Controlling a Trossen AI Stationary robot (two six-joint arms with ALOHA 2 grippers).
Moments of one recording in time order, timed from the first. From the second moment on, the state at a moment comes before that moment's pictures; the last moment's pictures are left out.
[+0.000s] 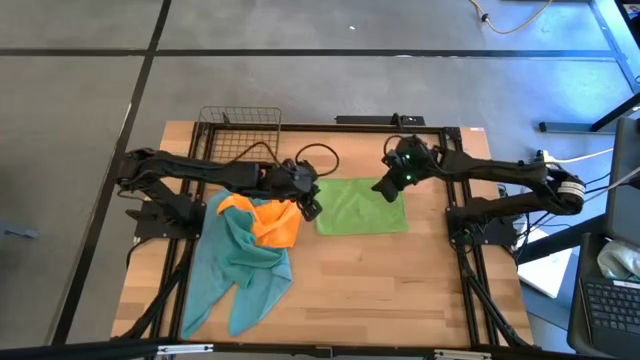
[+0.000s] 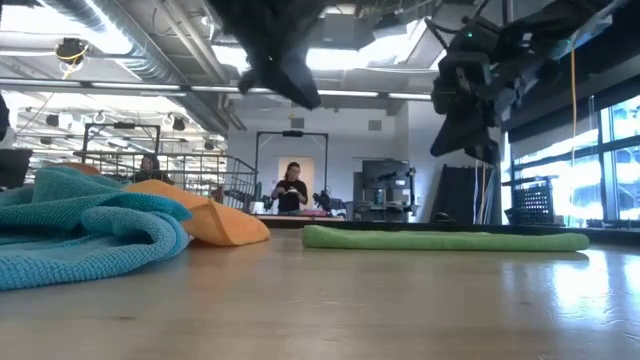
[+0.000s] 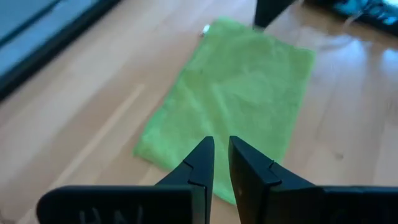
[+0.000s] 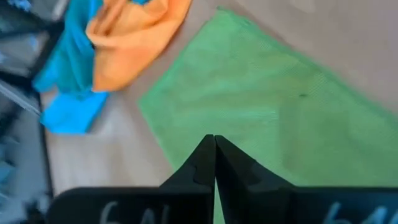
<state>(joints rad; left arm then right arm) 0.01 1.53 1.21 -0.46 -0.33 -0.45 -0.45 1.18 0.64 -0.25 -0.39 0.54</state>
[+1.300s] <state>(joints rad) 0.01 1.02 1.21 -0.71 -0.22 -0.21 0.17 1.00 0.42 -0.60 0.00 1.96</state>
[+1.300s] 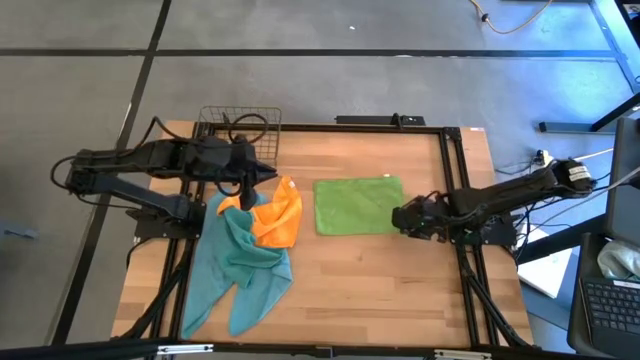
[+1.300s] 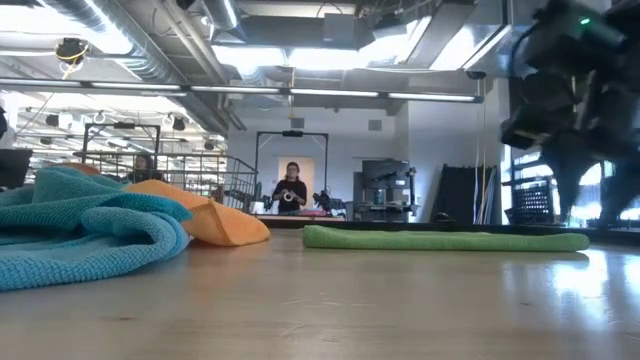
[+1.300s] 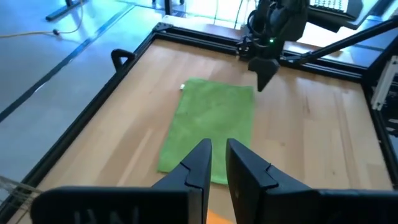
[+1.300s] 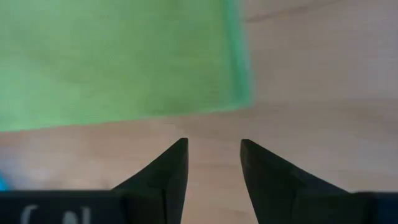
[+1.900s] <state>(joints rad) 0.01 1.02 1.21 -0.69 -0.22 -0.23 0.20 1.05 0.43 -0.66 0.11 2.12</state>
